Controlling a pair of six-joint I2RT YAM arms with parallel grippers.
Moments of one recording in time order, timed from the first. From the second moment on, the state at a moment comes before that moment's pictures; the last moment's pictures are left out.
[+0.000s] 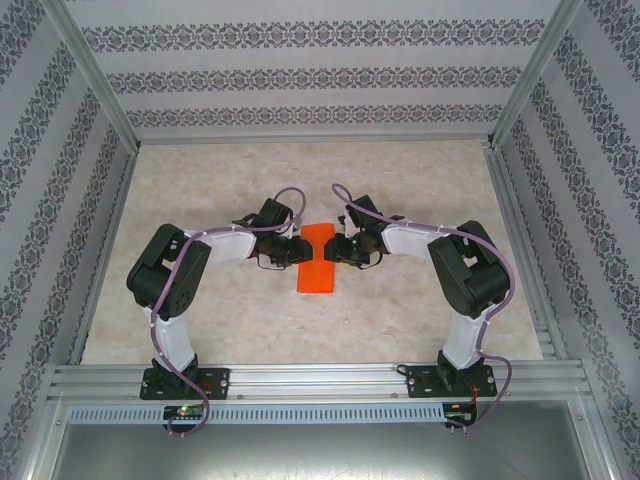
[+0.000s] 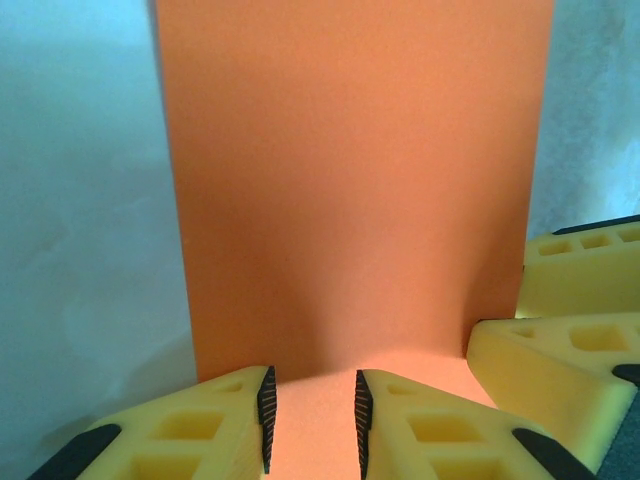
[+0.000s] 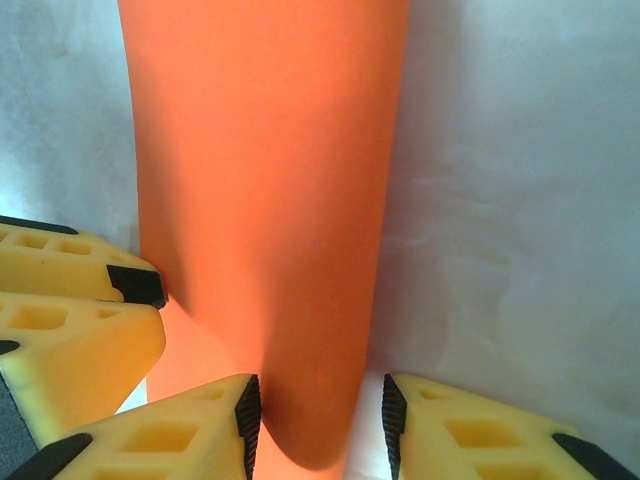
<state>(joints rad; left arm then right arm) -0.48 1.87 1.03 -0.21 0.46 -0.63 0.50 1.85 1.03 -0.29 -0.45 0.60</state>
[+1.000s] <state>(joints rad) -0.48 1.78 1.08 -0.25 0.47 -0.59 0.50 1.87 1.06 -0.35 -0.41 0.54</state>
